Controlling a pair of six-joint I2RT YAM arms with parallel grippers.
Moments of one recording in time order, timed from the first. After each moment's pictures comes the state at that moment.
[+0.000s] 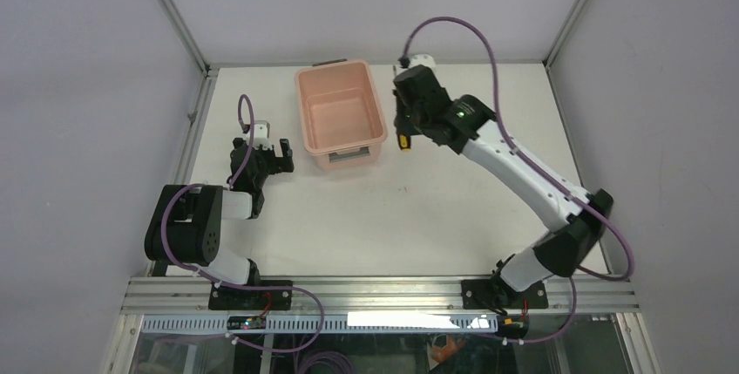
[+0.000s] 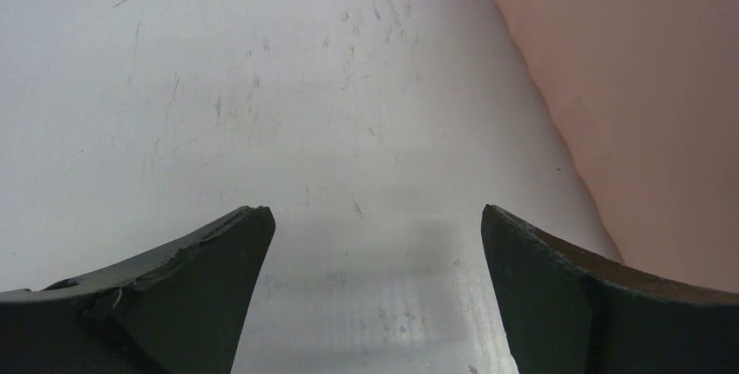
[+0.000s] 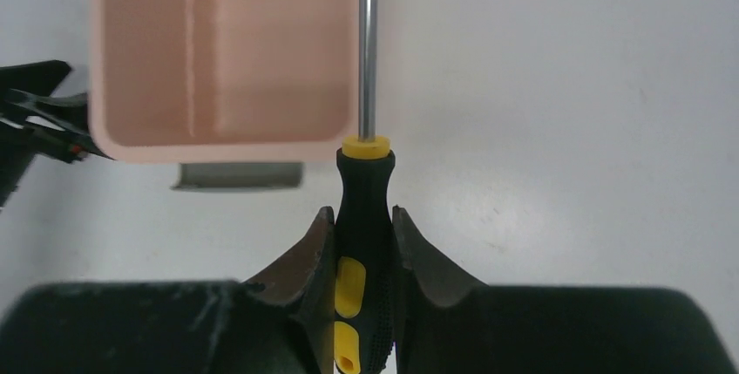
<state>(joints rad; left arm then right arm) -0.04 1.53 0.37 0.84 -0.03 -0.03 0.75 1.43 1.53 -0.86 0.39 0.48</state>
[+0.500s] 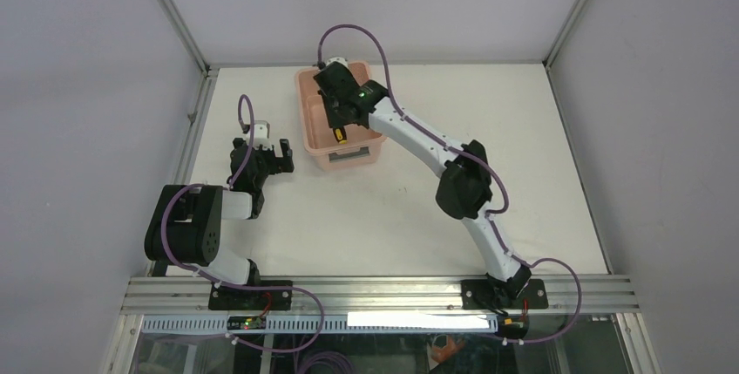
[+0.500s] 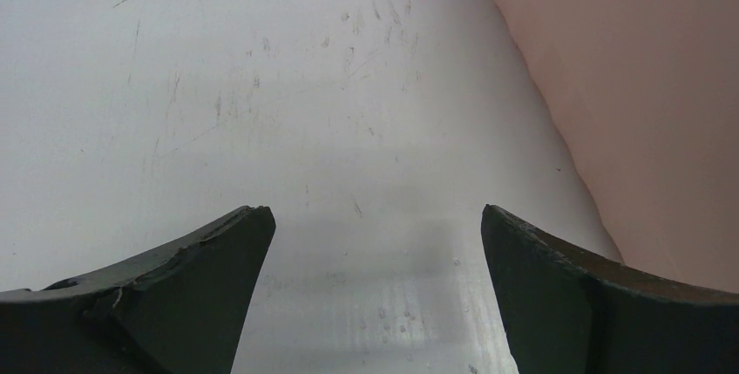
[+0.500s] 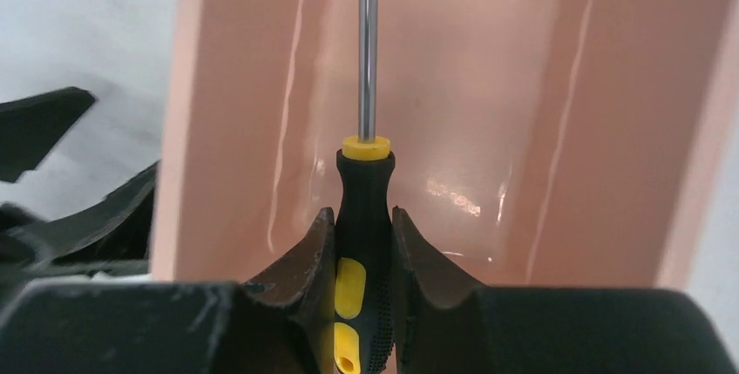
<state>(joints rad) -0.04 1.53 0.37 0.84 -0.03 -0.03 0.85 2.23 2.27 -0.84 0.26 0.37</state>
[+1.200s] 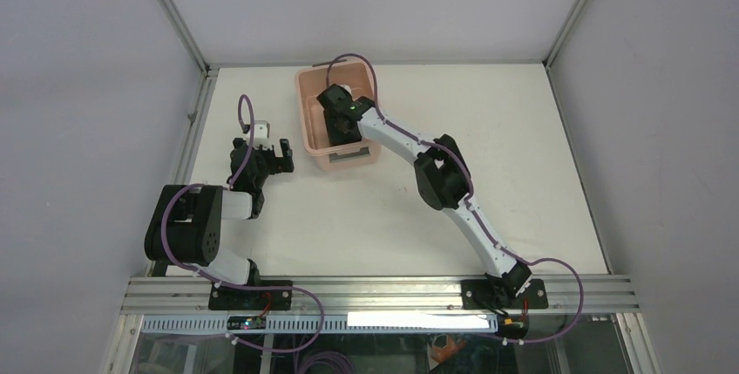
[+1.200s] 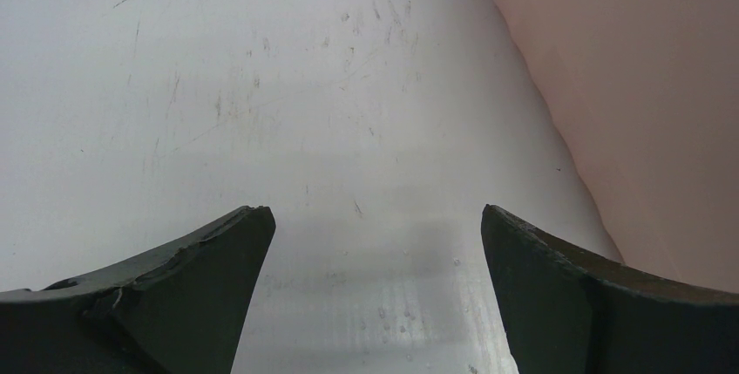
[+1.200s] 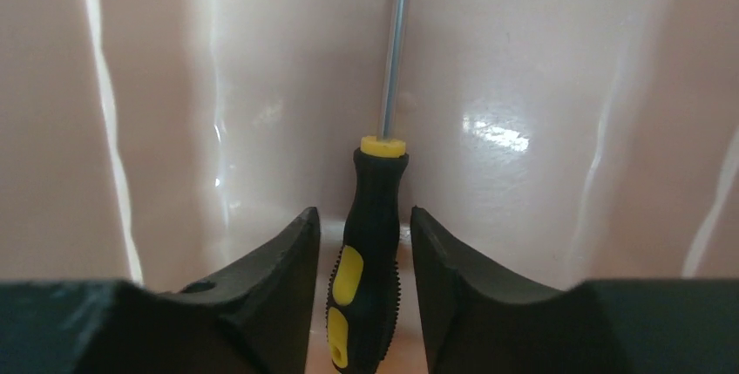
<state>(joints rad) -0.04 1.53 0.37 0.84 -0.03 -0.03 0.81 2.52 2.29 -0.80 0.20 0.46</state>
